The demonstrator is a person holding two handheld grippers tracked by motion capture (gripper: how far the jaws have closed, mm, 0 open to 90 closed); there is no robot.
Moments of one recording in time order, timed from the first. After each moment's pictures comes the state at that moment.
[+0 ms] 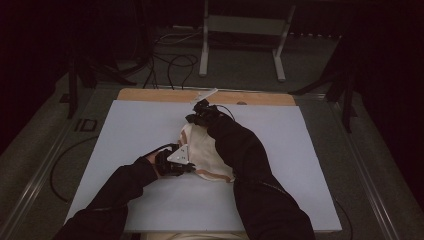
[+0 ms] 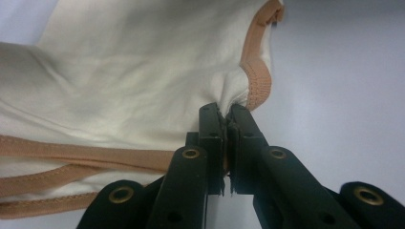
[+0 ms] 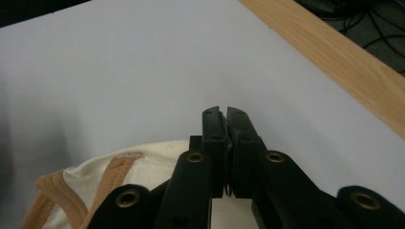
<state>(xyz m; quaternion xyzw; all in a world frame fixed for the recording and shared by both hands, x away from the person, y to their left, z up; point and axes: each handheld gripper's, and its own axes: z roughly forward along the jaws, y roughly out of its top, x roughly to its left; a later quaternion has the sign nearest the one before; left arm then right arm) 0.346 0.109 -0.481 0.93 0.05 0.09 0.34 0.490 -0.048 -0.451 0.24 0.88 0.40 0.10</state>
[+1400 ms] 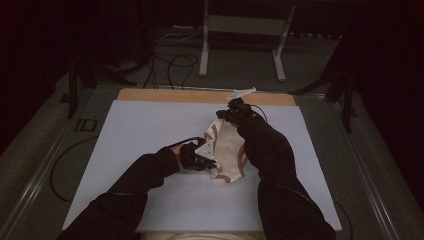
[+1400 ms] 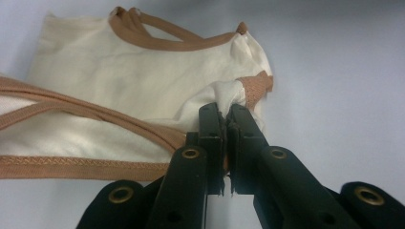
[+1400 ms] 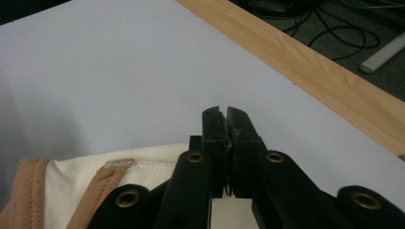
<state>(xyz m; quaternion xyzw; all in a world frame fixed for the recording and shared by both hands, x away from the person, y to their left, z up) 0.361 0.040 -0.462 0.94 -0.01 0.07 0.32 0.486 -0.147 -0.440 0.30 0.85 0.42 0.13</state>
